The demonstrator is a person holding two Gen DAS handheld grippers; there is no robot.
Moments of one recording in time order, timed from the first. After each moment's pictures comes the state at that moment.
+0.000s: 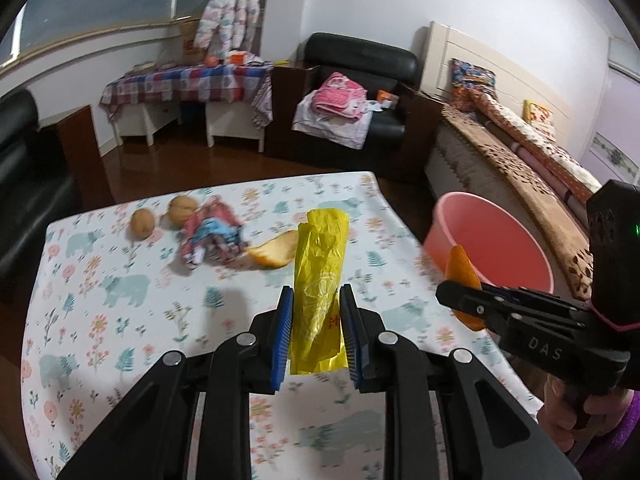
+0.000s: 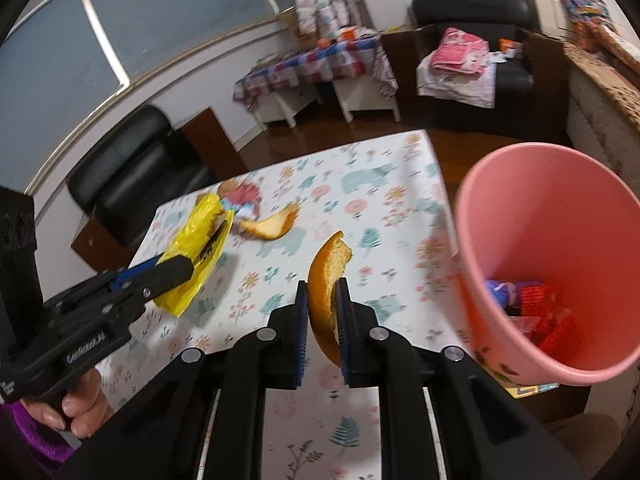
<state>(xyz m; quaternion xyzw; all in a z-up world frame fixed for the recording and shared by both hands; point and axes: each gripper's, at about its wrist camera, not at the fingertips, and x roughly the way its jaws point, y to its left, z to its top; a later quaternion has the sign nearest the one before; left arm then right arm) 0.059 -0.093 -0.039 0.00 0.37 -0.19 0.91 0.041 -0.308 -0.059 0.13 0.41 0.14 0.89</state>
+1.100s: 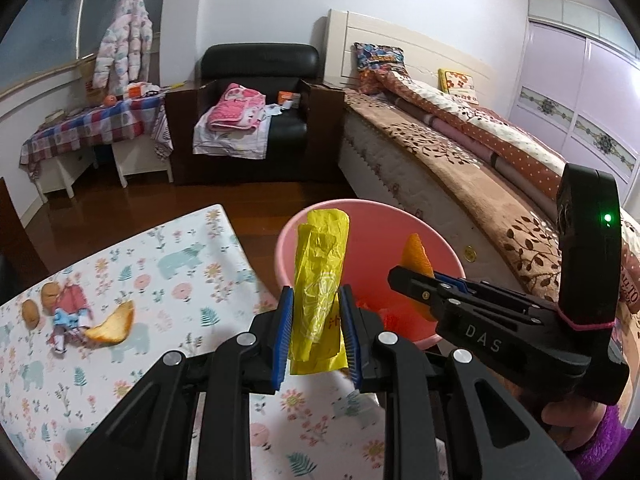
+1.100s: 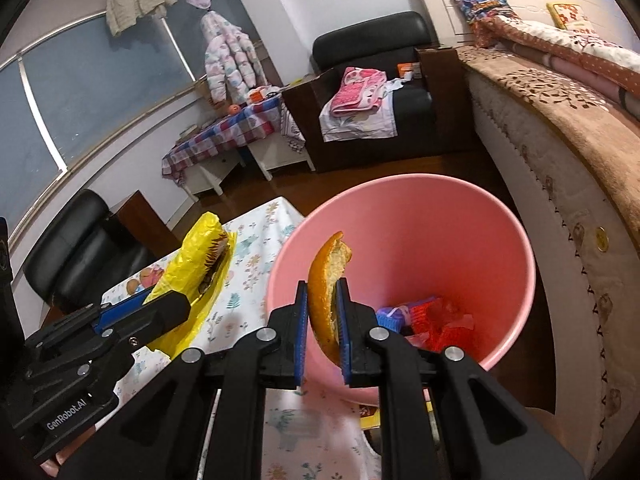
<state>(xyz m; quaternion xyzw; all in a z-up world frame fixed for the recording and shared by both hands) 0.059 -0.241 -0.017 0.06 0.34 -0.33 0.88 0.017 -0.422 -0.055 0.20 0.34 0.00 0.92</state>
